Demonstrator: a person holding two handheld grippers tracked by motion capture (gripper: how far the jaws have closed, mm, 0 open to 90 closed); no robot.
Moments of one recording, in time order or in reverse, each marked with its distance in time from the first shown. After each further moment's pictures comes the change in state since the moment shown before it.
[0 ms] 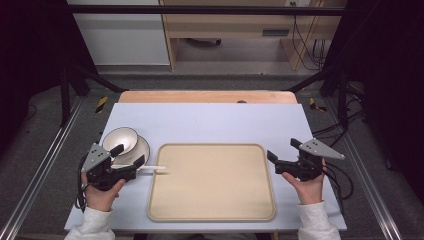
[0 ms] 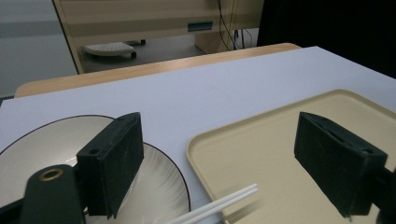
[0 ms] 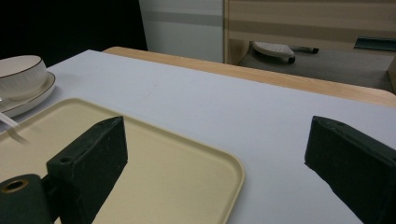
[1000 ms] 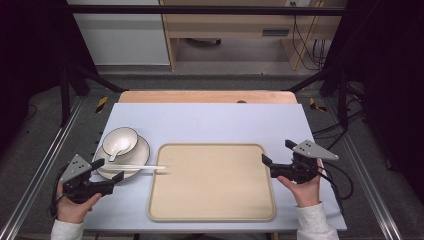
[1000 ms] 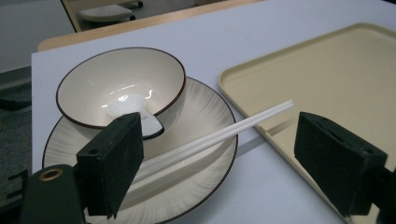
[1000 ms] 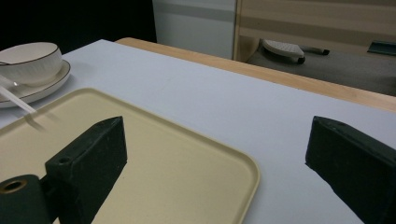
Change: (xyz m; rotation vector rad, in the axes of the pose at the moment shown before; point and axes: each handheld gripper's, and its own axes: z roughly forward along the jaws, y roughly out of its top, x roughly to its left) left arm 0.044 -0.032 -0.032 0.179 -0.017 0.075; right arm 0.017 0.005 0.000 0.024 0.031 -0.055
